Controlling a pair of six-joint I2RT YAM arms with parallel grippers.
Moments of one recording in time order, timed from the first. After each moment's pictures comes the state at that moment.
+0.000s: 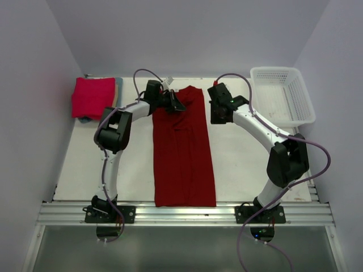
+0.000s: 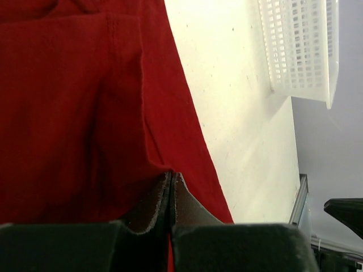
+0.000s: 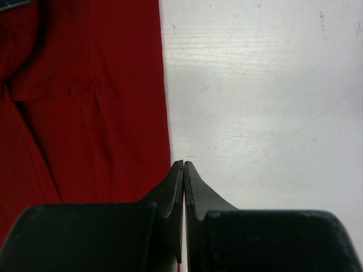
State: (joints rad) left arm -0.31 2.31 1.64 0.08 0.69 -0.63; right arm 0.49 1.71 1.45 -0.74 0.27 0.42
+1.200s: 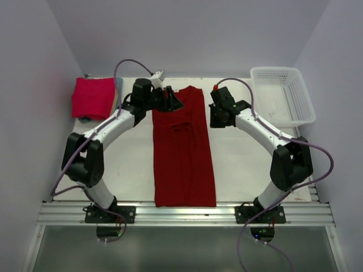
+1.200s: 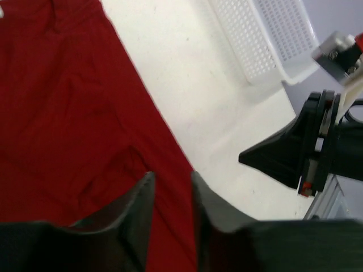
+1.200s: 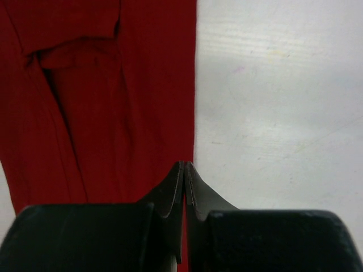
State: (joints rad) left arm -0.39 1.74 1.30 0.00 0.46 -0.49; right arm 0.48 1.68 1.38 -0.68 0.15 0.42
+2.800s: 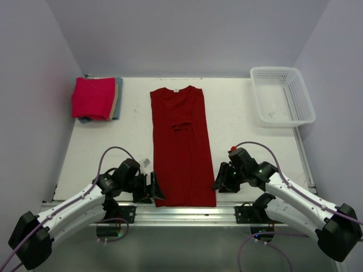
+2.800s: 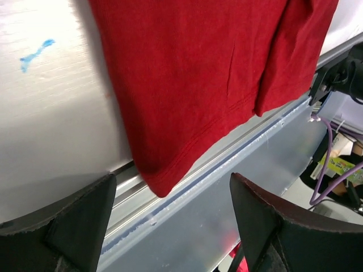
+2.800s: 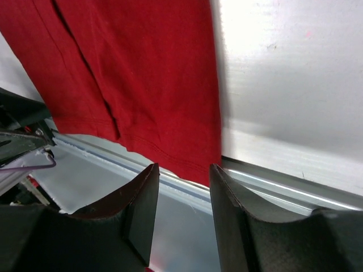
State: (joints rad) left arm -0.68 0.71 0.25 -0.53 0.47 -0.91; right arm 0.68 0.85 0.48 -0.69 -0.26 0.96
